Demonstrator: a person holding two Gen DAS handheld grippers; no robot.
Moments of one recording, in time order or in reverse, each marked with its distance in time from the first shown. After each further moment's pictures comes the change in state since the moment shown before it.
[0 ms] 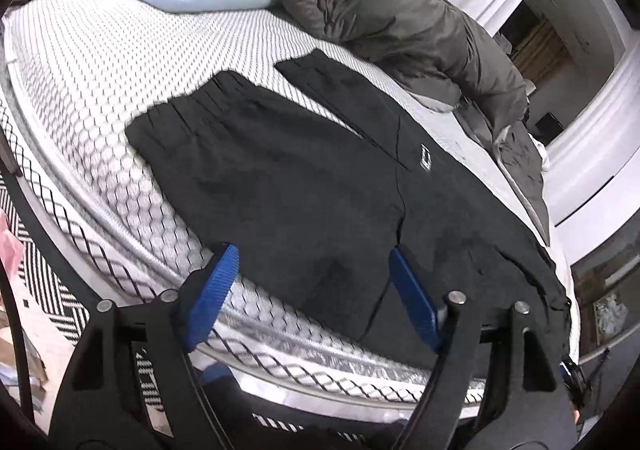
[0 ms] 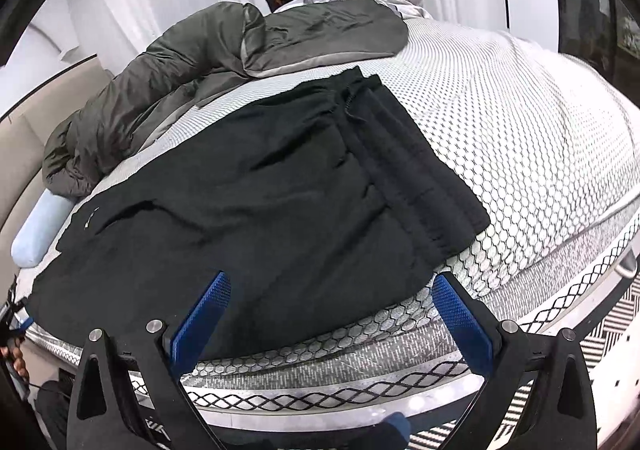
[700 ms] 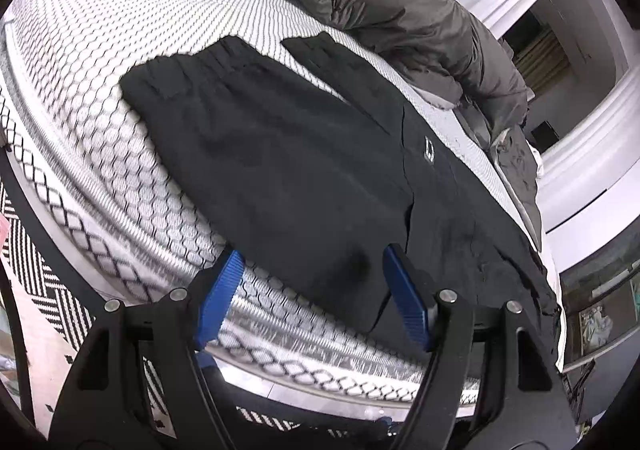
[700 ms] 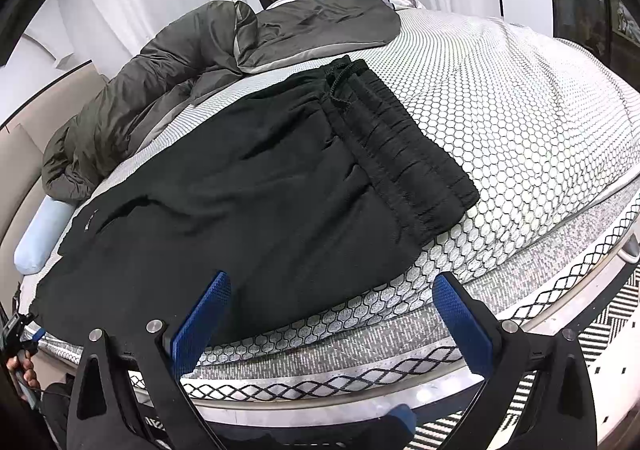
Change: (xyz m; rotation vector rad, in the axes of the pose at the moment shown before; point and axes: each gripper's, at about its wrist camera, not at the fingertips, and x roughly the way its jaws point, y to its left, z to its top) left arm 0.023 0.000 -0.010 -0.067 0.019 -0.021; right arm 0.007 -0.005 -0.006 0.037 0.016 0.011
